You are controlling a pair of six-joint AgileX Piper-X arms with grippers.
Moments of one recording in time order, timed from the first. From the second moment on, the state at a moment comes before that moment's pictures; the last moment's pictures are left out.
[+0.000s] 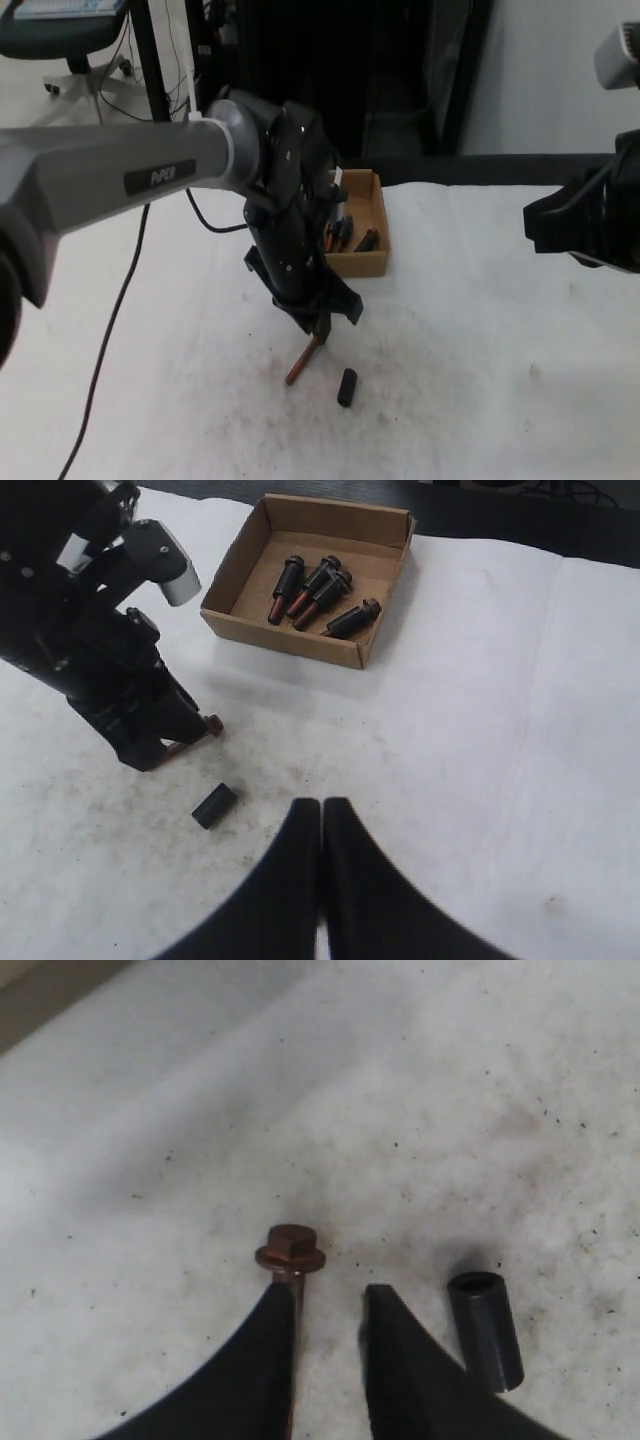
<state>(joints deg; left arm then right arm) -32.3 114.8 -84.4 52.5 12.5 3.0 20.0 54.3 -51.9 43.3 -7.4 5.1</state>
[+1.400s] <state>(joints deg) -37.9 116.6 -89.1 61.3 17.2 -1.5 20.0 54.3 -51.9 43.3 -7.4 4.6</state>
